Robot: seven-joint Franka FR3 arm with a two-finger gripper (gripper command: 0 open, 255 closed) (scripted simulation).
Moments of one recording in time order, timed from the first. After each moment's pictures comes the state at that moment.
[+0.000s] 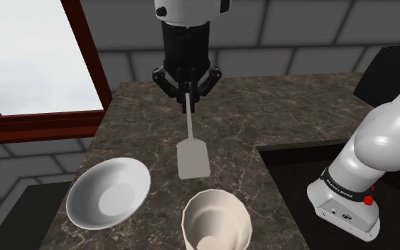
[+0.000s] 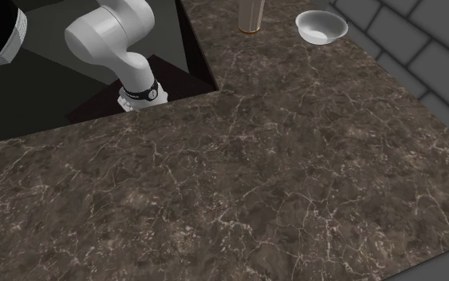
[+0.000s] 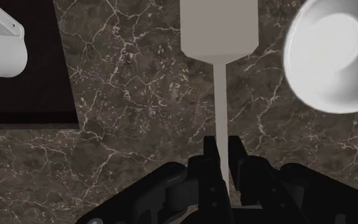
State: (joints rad) arm -0.01 -0.21 0.80 -1.84 0.08 1.70 1.40
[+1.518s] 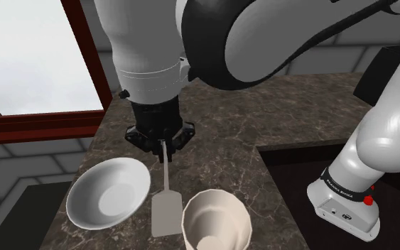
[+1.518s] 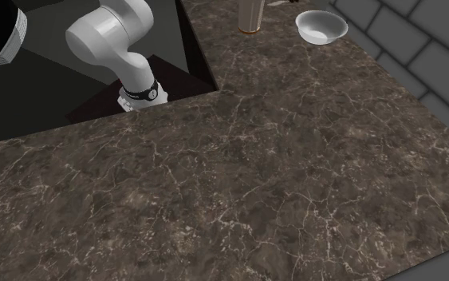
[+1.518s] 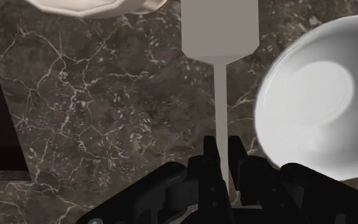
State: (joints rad) arm 0.06 0.07 0.95 -1.85 -0.13 1.88 1.69
